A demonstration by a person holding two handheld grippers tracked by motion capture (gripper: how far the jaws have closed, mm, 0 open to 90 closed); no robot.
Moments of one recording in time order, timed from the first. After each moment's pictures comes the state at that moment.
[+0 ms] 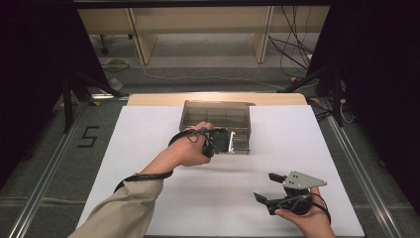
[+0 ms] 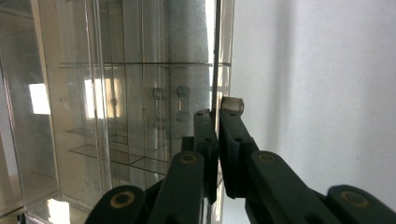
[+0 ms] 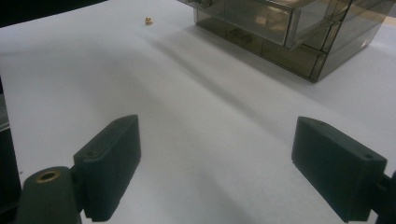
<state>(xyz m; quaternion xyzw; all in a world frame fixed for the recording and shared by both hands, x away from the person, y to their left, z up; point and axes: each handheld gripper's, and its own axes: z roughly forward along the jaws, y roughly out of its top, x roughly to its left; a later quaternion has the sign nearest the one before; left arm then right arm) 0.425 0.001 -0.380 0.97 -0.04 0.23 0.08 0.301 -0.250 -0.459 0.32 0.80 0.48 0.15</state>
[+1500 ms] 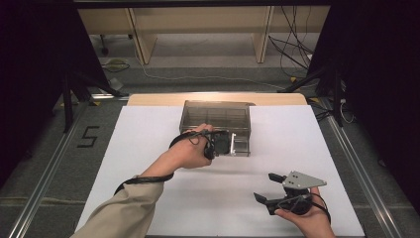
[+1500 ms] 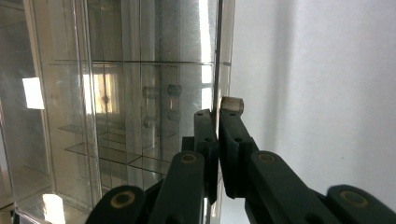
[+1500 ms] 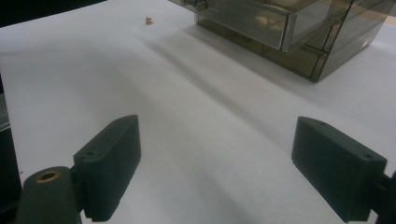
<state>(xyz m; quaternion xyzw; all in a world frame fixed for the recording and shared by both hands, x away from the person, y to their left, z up) 0.419 -0.002 -0.380 0.97 -0.03 0.22 0.07 0.302 -0.250 -0.460 0.32 0.80 0.48 0.15</state>
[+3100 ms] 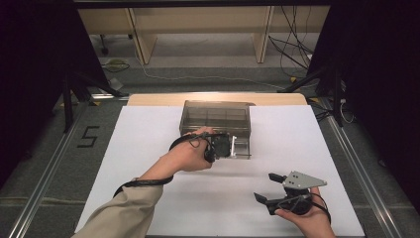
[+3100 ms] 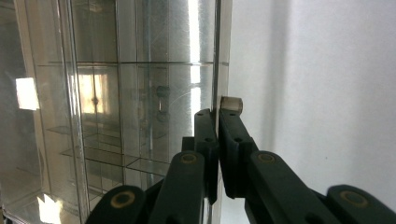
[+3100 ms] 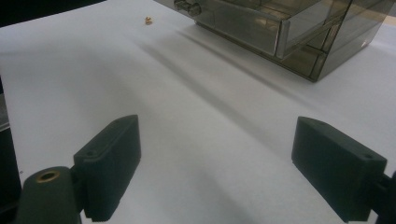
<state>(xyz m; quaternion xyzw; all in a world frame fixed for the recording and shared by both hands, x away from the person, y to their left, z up) 0.412 -0.003 -0.381 0.97 -0.03 0.22 0.07 0.301 -0.250 -0.459 0.32 0.80 0.48 0.15</state>
